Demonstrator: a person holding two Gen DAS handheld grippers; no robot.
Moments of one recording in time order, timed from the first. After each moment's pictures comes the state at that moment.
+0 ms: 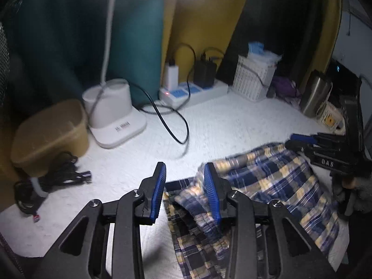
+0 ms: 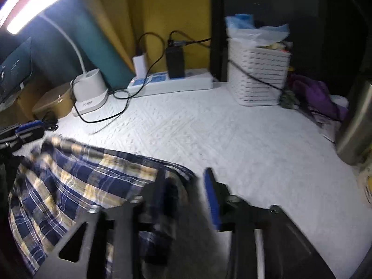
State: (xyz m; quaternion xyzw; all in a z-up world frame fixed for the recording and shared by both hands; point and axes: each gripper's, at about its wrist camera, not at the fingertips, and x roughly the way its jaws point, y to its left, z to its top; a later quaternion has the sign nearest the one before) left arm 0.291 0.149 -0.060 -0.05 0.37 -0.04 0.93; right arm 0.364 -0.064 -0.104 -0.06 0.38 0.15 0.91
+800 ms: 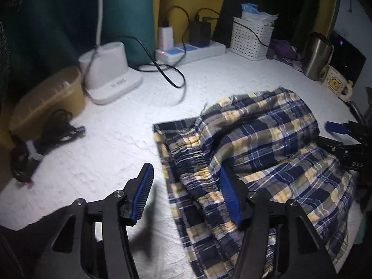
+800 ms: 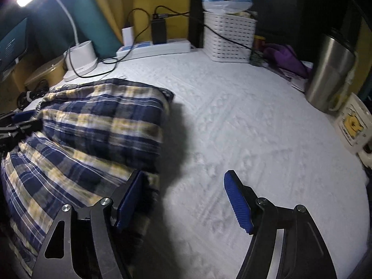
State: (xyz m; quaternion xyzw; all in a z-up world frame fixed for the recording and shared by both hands) left arm 0.272 0.126 -0.095 -0.01 0.44 -0.04 0.90; right arm 0.282 -0.085 -0.135 -0.07 0.43 0.08 0.90
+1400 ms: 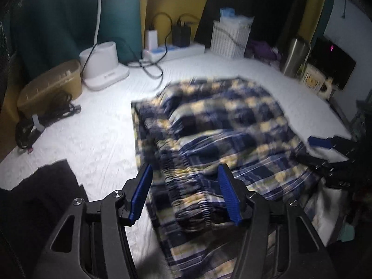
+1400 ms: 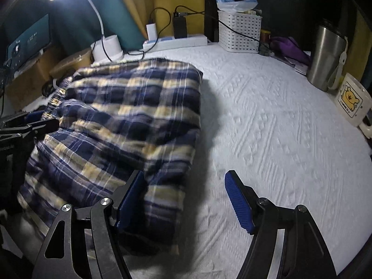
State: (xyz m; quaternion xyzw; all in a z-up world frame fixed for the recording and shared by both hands) left arm 0.212 0.098 -0.089 -0.02 0.44 -0.06 0.89; right arm 0.214 -0.067 -0.137 -0.05 0.44 0.12 0.89
